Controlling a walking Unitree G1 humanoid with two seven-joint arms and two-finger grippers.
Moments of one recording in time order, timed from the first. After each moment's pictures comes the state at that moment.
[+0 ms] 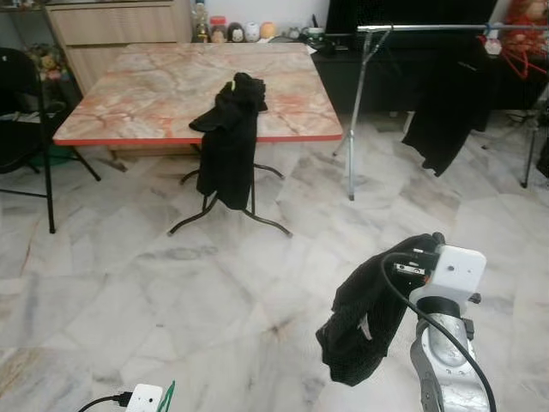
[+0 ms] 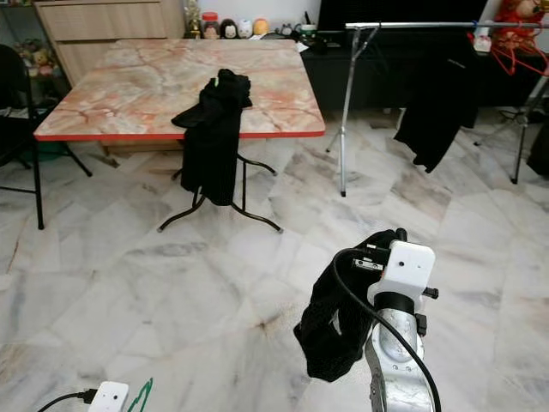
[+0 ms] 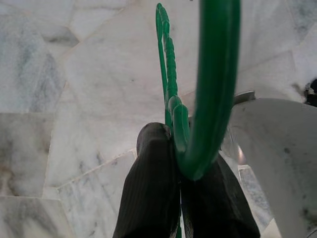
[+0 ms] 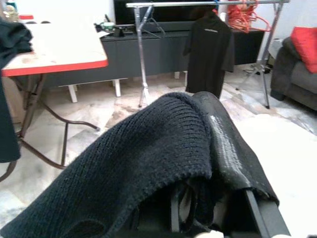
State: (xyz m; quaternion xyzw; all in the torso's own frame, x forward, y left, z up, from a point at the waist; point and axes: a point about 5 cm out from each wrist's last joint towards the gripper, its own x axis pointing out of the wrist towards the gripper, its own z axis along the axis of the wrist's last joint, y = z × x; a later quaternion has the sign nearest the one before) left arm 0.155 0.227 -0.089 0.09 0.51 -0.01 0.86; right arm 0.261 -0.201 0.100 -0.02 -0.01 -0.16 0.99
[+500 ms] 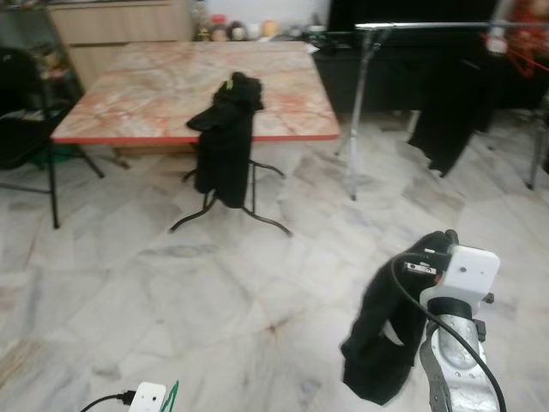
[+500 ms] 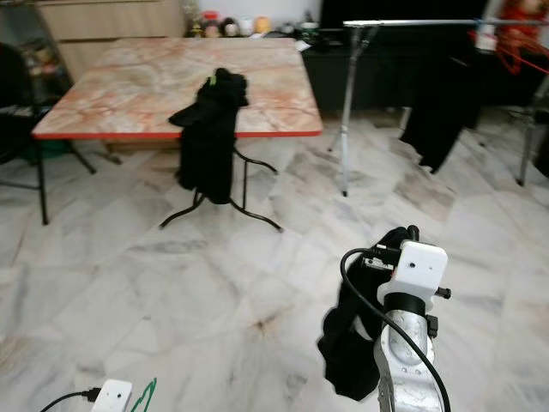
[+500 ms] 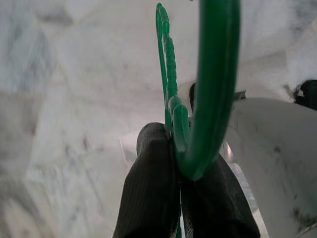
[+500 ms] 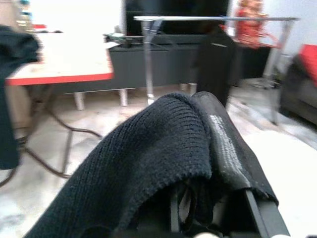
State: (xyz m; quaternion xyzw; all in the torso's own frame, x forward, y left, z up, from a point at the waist) left arm 0.155 0.225 -0.090 0.08 0.51 -0.01 0.85; right arm 0.258 -0.207 0.105 -0.03 -0.03 -0.16 0.99
